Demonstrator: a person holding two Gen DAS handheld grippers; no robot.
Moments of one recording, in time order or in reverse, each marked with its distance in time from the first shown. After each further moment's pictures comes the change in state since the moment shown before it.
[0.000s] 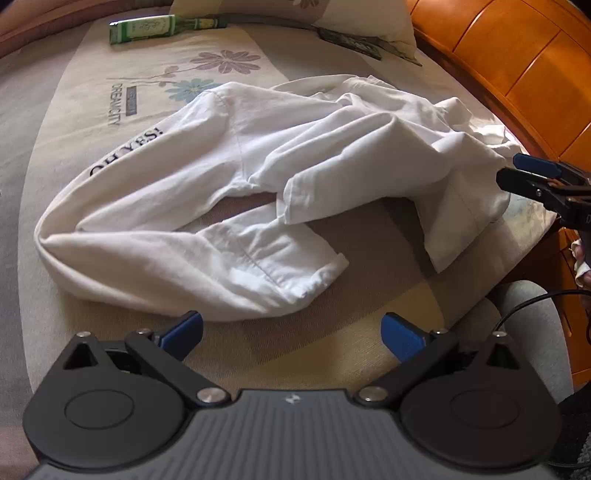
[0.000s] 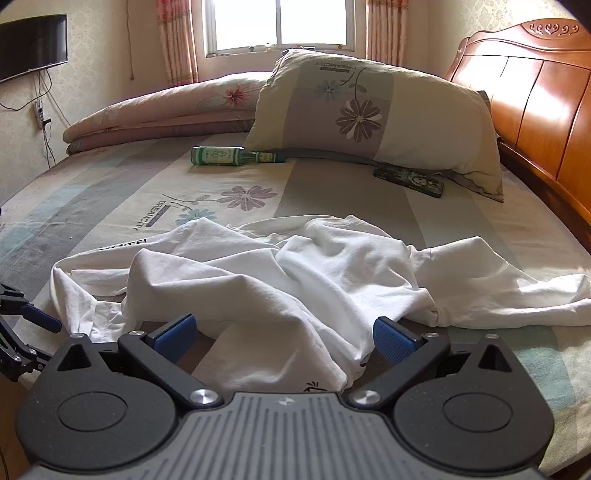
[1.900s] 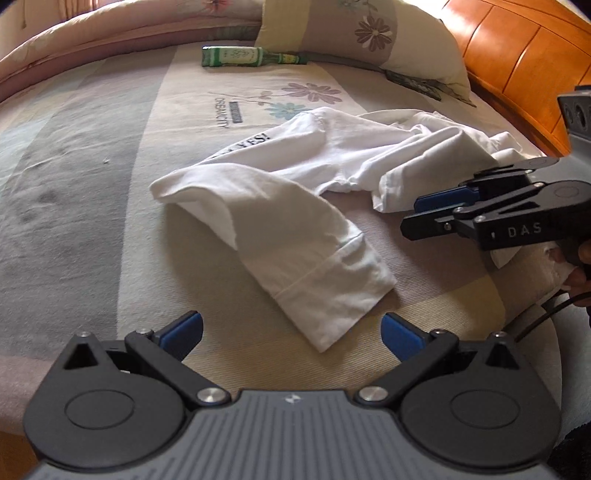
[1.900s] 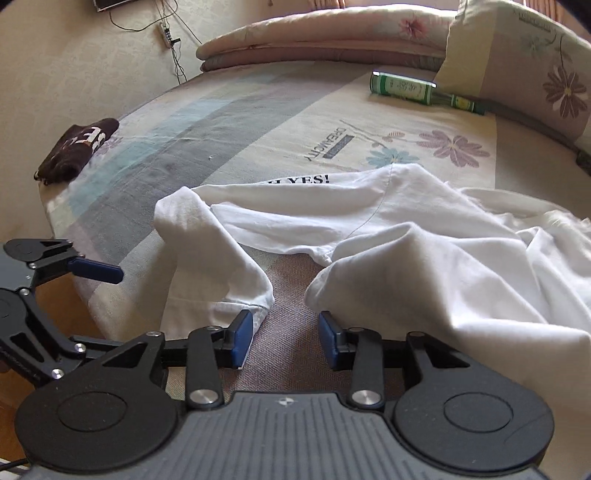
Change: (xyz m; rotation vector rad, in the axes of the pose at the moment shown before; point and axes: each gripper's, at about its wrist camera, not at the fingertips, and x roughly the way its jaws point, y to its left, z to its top) left arm -0.035 0.028 -0.053 -0.054 -0.184 0.169; right arm 0.086 0.122 0.009 -0.216 0.222 0.426
